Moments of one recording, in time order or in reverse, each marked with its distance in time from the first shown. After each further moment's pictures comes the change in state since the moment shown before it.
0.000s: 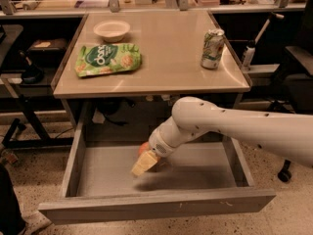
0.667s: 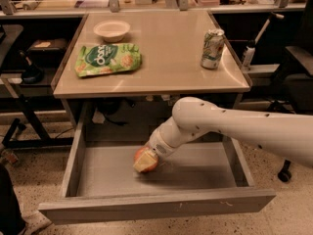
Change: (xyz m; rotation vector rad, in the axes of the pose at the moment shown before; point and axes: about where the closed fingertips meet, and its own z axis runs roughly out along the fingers) arm 0.000 0.000 0.000 0.000 0.000 0.000
